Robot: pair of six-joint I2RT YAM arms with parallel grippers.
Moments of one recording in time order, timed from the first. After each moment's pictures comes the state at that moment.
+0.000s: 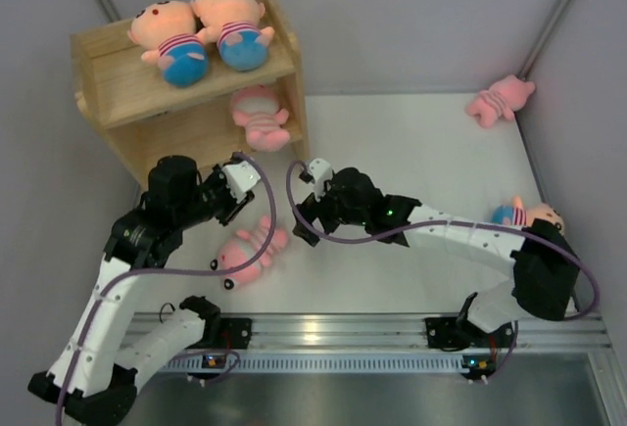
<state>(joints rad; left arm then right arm) -0.41 0.90 1.19 -0.80 0.30 0.55 0.99 1.39 1.01 -0.10 -0.06 0.15</state>
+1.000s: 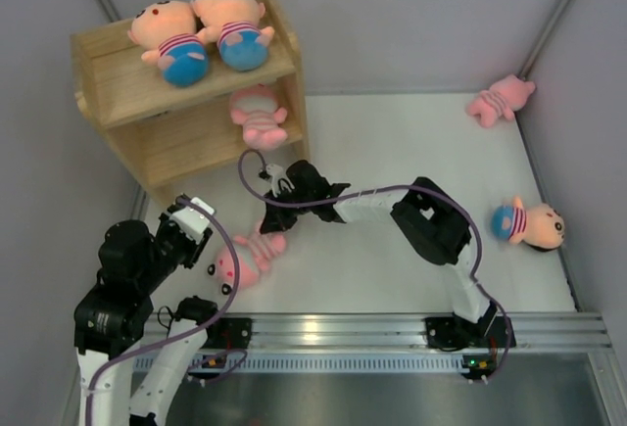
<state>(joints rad) -0.19 0.45 1.08 -1.05 0.19 0.47 0.92 2.13 1.41 0.14 -0.57 0.30</state>
